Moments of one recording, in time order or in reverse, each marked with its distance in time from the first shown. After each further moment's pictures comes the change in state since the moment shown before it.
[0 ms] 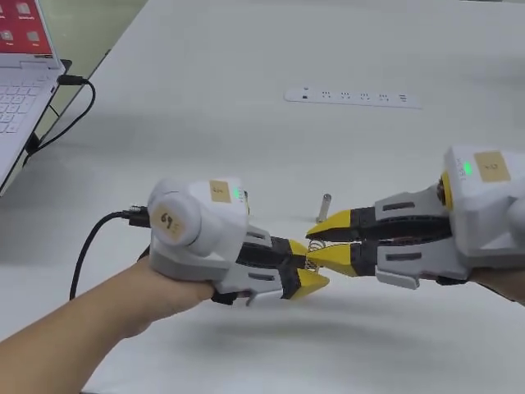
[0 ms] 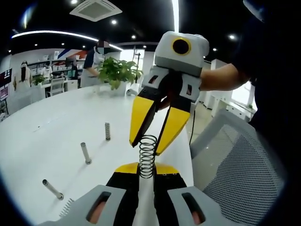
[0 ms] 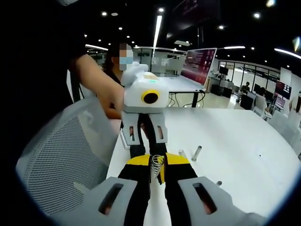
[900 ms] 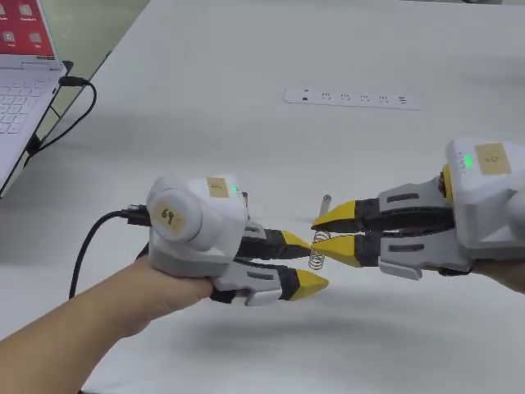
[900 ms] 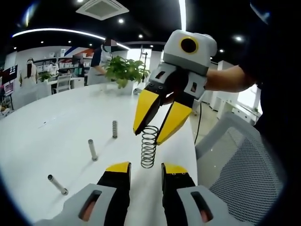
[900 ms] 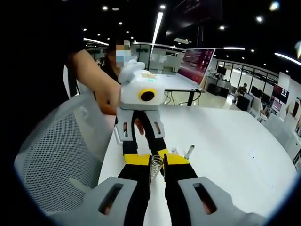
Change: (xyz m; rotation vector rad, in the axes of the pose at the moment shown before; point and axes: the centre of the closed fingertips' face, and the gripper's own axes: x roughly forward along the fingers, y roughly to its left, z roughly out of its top) left arm -0.004 0.012 -0.001 -0.034 0.007 0.063; right arm -0.005 -0.010 0.001 -0.029 0.031 -0.044
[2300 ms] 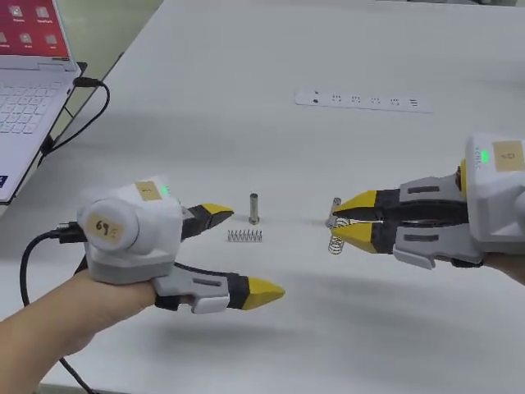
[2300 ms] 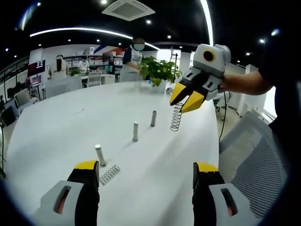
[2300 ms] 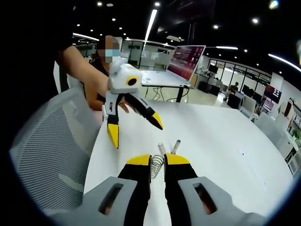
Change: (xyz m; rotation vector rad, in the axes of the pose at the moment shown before) left arm -0.068 0.057 -0.032 -0.087 -0.002 0.289; right arm -0.006 -0.028 -0.012 -0.011 0.035 -0.097
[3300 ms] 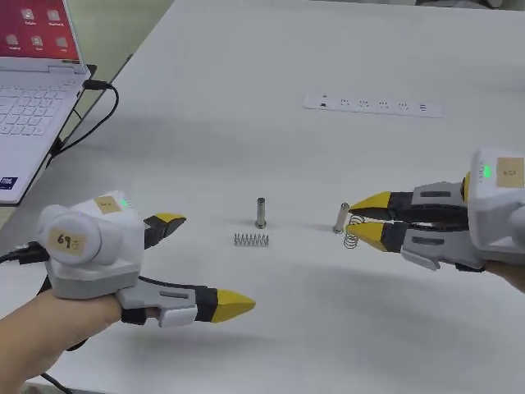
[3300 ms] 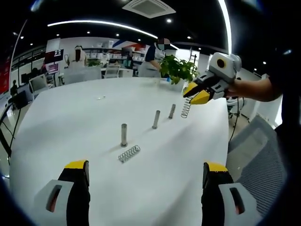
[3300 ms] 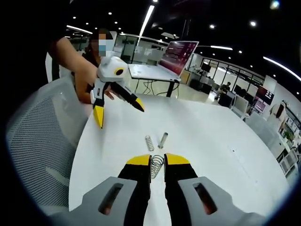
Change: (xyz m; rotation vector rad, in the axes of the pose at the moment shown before) left arm -0.029 0.029 -0.028 -0.107 0.028 0.117; right arm 0.004 -0.025 -0.020 -0.024 0.036 -0.096
